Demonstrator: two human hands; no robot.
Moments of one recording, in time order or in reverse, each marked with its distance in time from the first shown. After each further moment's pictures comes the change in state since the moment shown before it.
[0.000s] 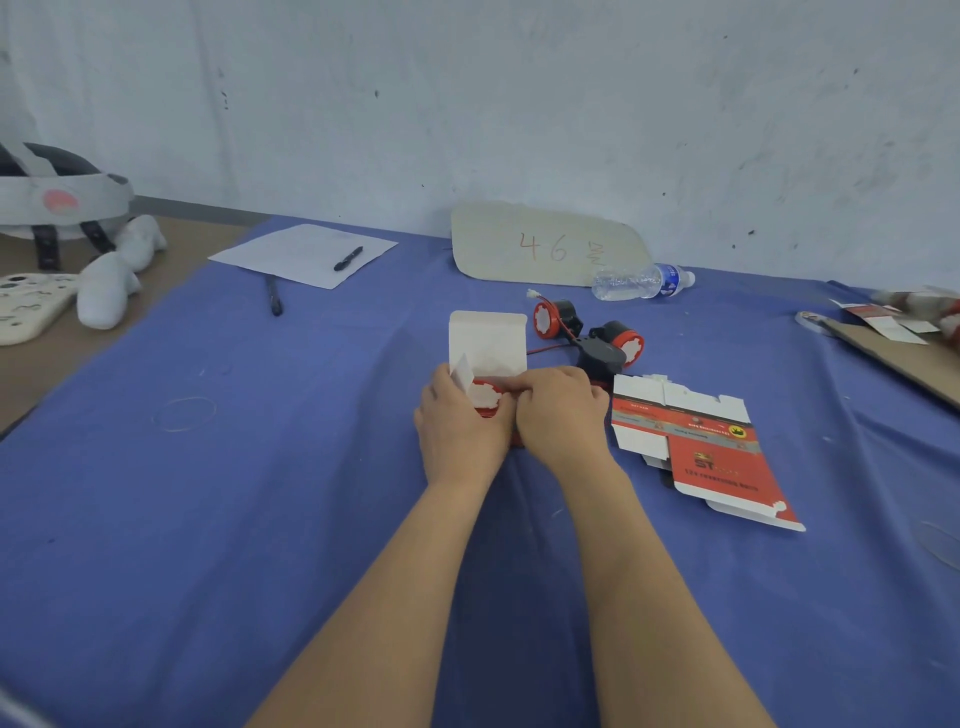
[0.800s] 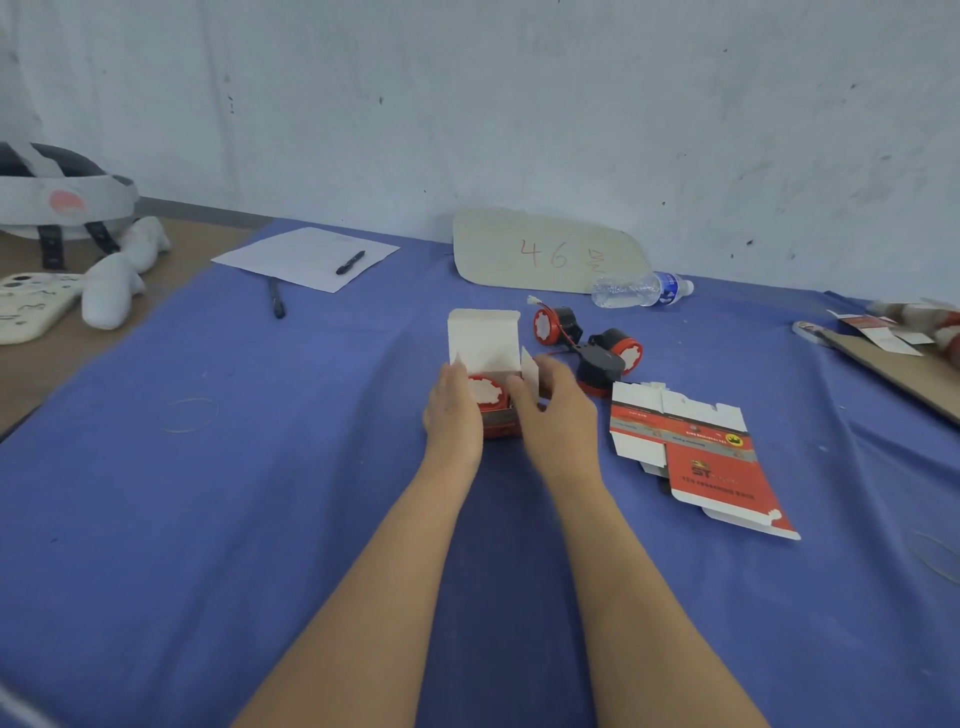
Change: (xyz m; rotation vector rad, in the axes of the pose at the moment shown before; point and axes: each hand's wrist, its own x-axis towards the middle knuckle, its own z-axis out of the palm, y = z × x) left_hand 0.009 0.010 -0.008 -0.459 -0.148 -0.233; right_hand -0.005 0.004 0.017 0.689 0.231 0.059
